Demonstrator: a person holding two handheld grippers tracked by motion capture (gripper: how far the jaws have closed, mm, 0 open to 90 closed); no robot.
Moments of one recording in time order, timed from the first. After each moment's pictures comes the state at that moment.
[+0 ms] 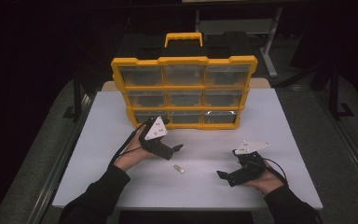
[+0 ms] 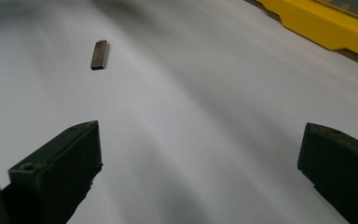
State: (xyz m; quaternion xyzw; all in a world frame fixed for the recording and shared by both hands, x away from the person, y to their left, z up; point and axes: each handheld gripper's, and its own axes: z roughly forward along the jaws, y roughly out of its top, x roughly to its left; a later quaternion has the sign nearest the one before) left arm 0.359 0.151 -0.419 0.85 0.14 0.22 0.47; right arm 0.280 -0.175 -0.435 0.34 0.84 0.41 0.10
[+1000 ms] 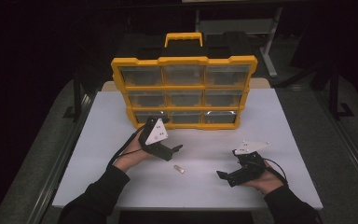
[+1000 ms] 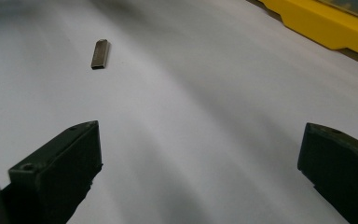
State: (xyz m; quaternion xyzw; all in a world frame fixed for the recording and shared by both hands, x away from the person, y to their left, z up) left arm 0.354 0.150 -0.418 0.84 0.11 0.26 0.46; right arm 0.280 -0.175 -0.436 0.34 0.84 0.41 0.10
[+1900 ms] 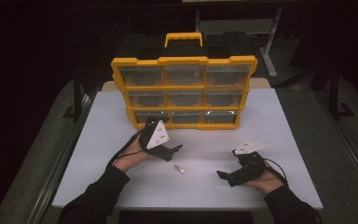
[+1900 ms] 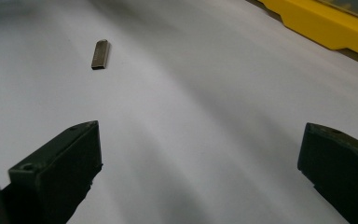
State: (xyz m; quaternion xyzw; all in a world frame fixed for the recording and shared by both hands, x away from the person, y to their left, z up) left arm 0.349 0.149 -0.417 0.84 0.08 0.30 0.45; right arm 0.280 -0.175 -0.436 0.34 0.84 0.41 0.10
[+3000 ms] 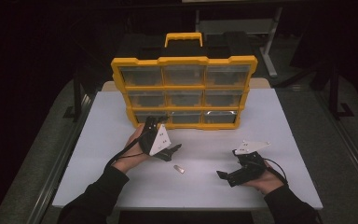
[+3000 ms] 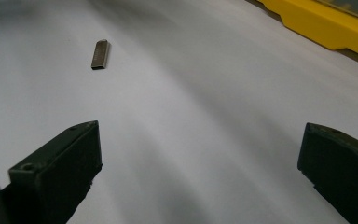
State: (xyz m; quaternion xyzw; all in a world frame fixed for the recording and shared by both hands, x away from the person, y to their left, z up) left arm 0.343 0.147 -0.418 0.83 0.04 0.37 0.41; right arm 0.280 -0.175 -0.435 0.34 0.84 0.41 0.10
